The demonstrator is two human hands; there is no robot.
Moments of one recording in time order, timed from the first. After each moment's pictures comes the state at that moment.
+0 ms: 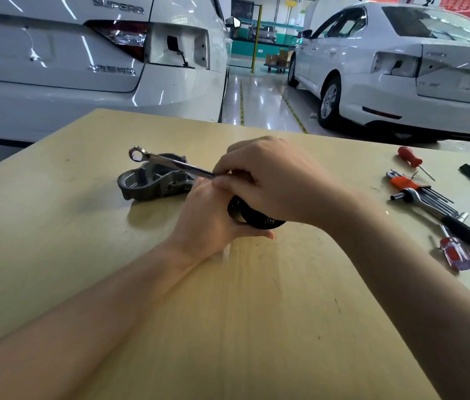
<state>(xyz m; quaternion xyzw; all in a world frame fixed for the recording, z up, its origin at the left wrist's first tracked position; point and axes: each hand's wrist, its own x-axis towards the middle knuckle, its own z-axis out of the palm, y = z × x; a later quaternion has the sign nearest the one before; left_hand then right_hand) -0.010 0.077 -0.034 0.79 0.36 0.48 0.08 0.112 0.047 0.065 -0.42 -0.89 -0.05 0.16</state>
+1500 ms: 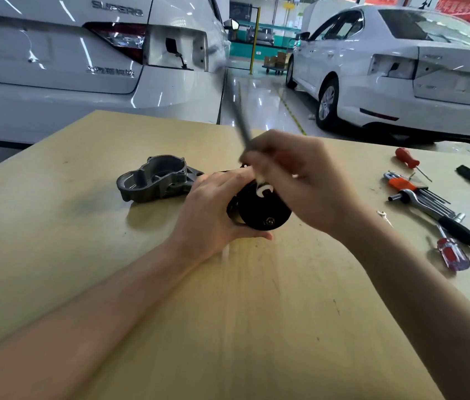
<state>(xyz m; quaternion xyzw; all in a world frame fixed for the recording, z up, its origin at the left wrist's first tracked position) -0.011 0.078 -0.035 0.81 0.34 0.48 0.03 0.132 0.036 0.051 -0.37 -0.80 0.14 0.44</state>
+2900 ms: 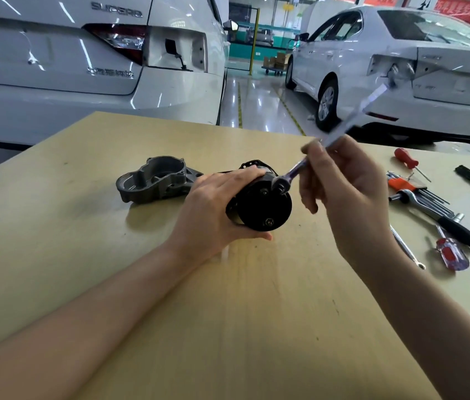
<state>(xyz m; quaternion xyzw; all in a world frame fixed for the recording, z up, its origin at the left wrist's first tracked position) -0.012 0.078 -0.034 0.82 0.33 0.47 0.03 0.149 0.013 0.036 -0.38 -0.59 0.29 0.65</state>
